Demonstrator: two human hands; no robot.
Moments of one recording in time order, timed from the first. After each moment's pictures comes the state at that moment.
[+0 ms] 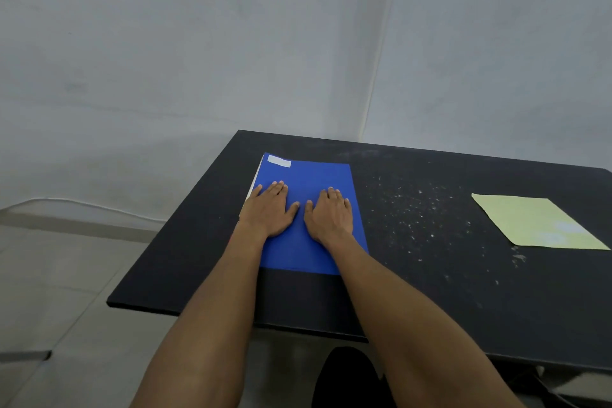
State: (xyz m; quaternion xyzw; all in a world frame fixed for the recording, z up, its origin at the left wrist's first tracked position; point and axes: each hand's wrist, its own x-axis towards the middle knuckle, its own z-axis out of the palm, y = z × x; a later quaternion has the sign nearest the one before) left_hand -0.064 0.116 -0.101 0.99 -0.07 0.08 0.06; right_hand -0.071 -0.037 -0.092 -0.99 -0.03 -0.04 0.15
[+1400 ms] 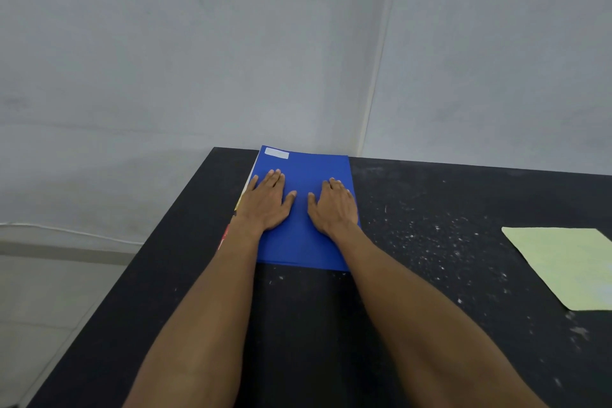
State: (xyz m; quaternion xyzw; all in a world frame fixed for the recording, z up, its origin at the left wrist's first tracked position) left_hand 0.089 0.107 -0.091 0.99 -0.07 0.07 0.07; right_hand 0.081 -0.058 -0.082 -0.98 -0.04 -0.05 0.18
